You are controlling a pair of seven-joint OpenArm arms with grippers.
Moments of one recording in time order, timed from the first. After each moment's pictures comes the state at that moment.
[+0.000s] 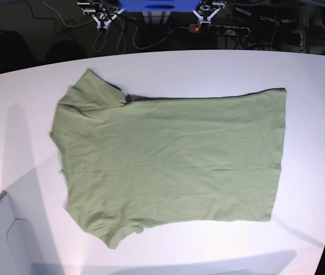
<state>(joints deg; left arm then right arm) 13.7 -1.2 0.1 15.0 -3.4 -5.1 4.8 -9.9 0.1 -0.9 14.2 7.5 6.2 -11.4</state>
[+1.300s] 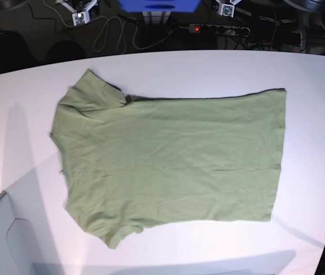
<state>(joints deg) 57.2 -7.8 -0.1 88.5 -3.4 -5.1 6.2 -55.4 8.0 -0.9 94.1 7.0 7.4 -12.3</state>
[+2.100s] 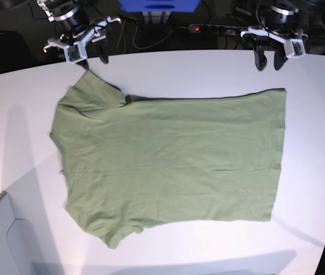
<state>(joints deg) 58.8 -15.5 -18.1 117.4 -29.3 -5.2 6.4 -52.2 12.5 -3.1 124.0 6.7 7.3 -19.7</state>
